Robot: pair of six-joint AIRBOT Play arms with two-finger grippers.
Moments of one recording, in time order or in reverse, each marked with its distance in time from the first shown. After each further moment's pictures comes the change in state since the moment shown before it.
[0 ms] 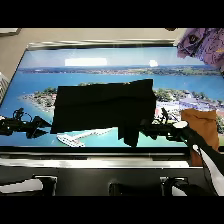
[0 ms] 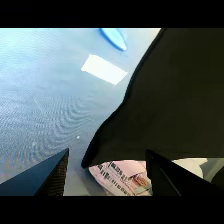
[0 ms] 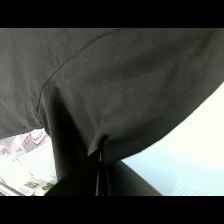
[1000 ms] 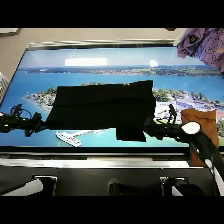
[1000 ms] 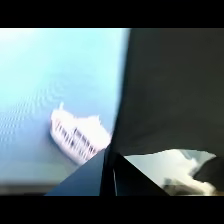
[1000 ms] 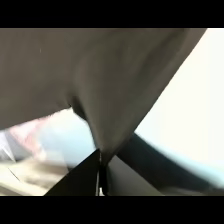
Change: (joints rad) left arm -0.087 0.179 -0.003 0.072 -0.046 -0.207; right arm 0.000 0.312 0.000 -0.226 0.120 0.285
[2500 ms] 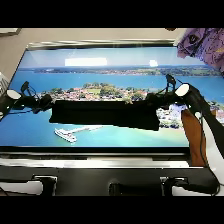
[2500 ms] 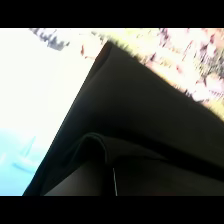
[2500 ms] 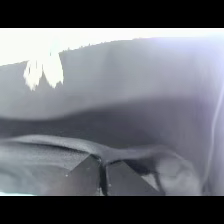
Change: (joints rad) left arm -0.244 -0.293 0.348 0.104 0.365 -0.059; right arm 0.000 -0.537 0.660 -0.391 0.021 0.037
